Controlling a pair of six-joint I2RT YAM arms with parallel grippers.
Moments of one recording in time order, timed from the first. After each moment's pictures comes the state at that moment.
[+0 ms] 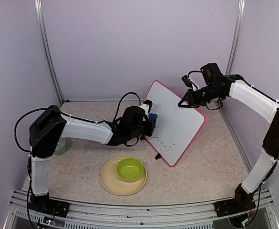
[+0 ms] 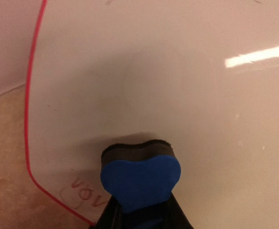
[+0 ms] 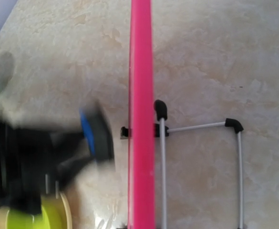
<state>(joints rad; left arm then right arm) -0.96 2.08 1.38 0.32 -0.30 -0.24 0.37 1.67 1.59 -0.75 -0.47 0.13</state>
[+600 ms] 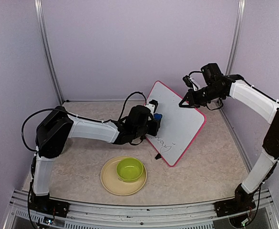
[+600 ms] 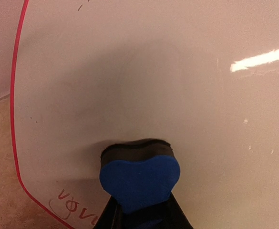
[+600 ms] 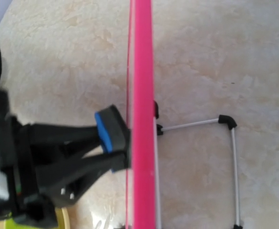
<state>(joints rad) -0.94 2.16 1.49 0.28 -0.26 -0.22 0.37 1.67 1.59 -0.76 -0.45 0.15</state>
